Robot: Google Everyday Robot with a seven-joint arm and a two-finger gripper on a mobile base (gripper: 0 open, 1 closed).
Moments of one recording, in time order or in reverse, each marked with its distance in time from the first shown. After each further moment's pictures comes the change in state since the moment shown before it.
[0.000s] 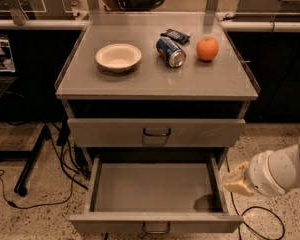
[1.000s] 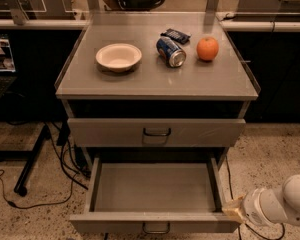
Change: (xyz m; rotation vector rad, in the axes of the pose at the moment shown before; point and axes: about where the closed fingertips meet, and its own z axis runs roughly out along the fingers) arm 0.111 -0.008 0.112 0.024 -0.005 0.233
